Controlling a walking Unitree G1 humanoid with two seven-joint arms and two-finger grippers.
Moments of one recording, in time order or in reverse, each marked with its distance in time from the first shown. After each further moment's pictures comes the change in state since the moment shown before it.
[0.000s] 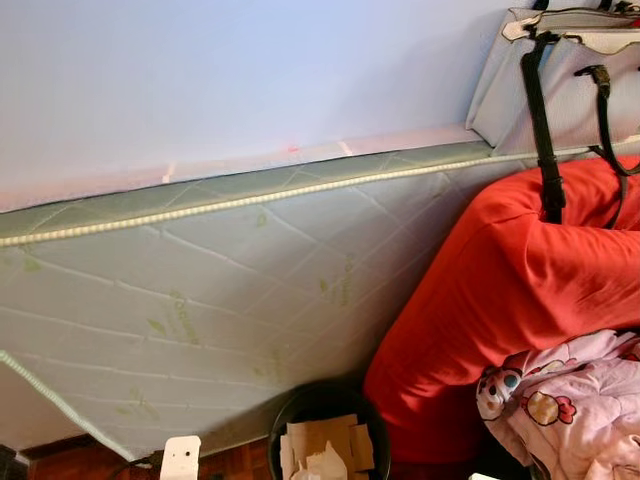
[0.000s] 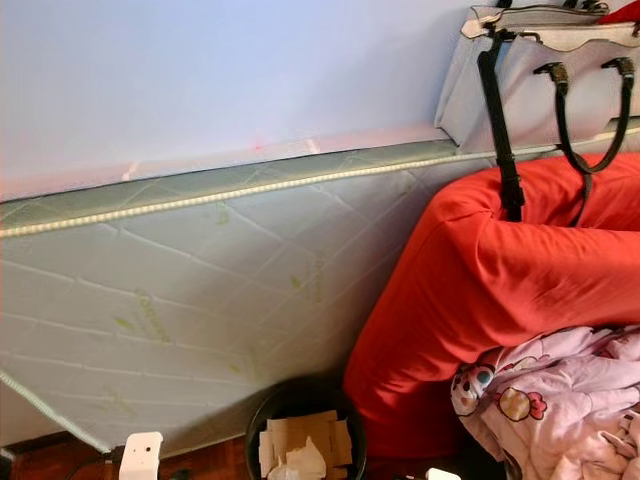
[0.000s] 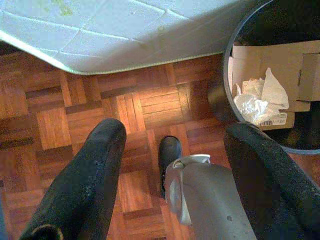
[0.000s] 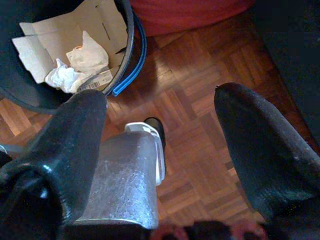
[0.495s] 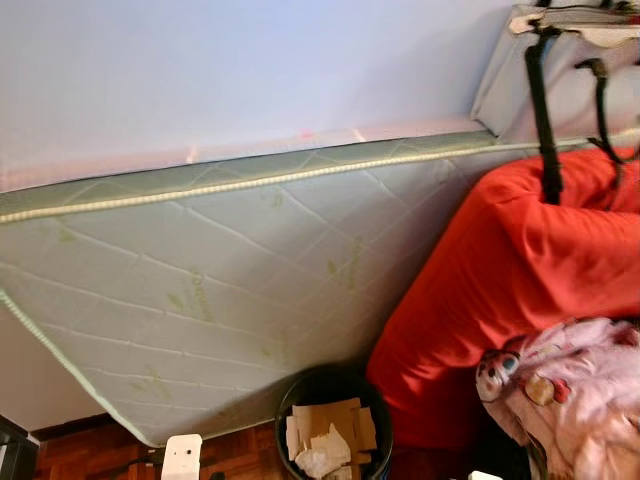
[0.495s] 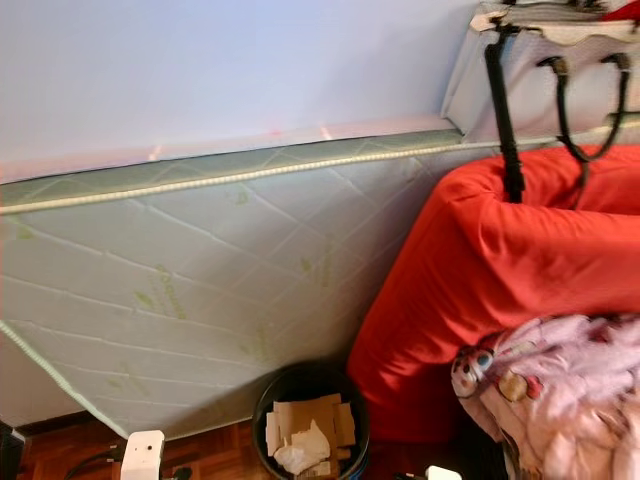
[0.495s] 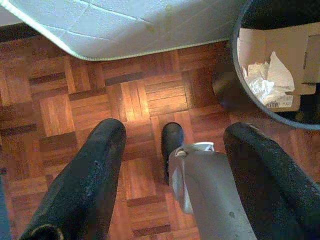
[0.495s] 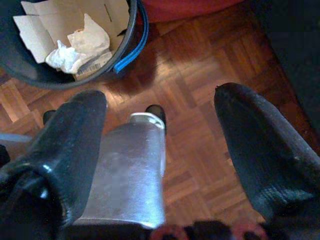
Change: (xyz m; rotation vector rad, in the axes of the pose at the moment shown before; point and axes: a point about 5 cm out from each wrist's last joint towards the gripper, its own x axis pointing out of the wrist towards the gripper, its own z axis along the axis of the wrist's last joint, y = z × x) left arm 0.000 -0.001 0.000 -0.001 0.000 0.002; right arm 0.000 0.000 0.002 -0.007 -0.003 0.003
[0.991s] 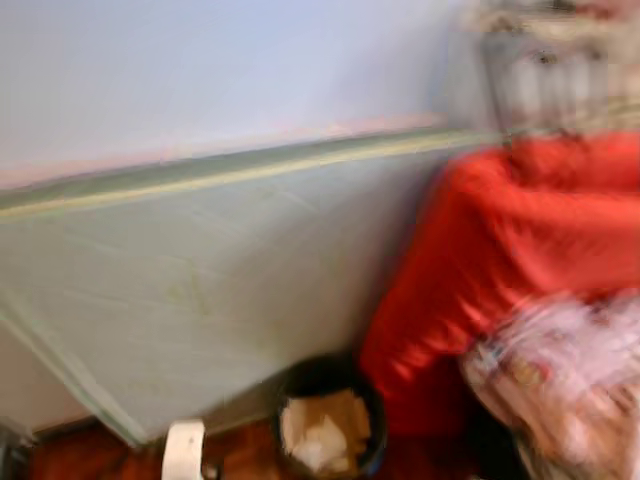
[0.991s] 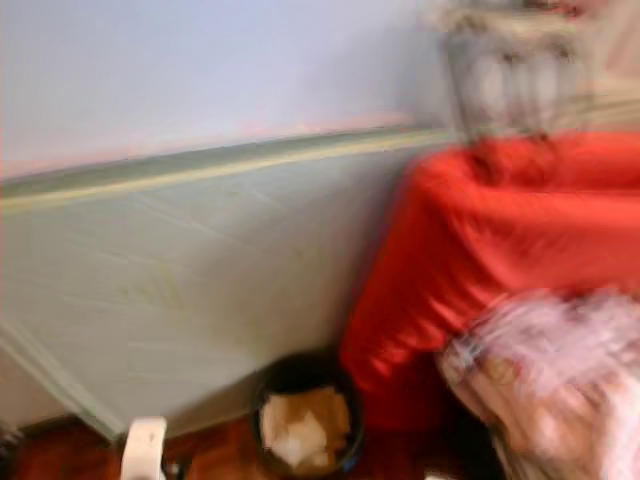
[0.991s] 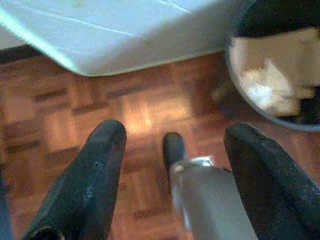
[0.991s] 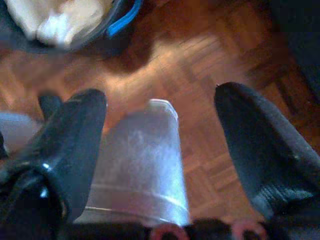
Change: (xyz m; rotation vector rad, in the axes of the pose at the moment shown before) left arm 0.002 -0.001 0.009 0.030 -0.030 -0.004; right arm 0.000 0.000 -0.003 -0.009 0.023 0.004
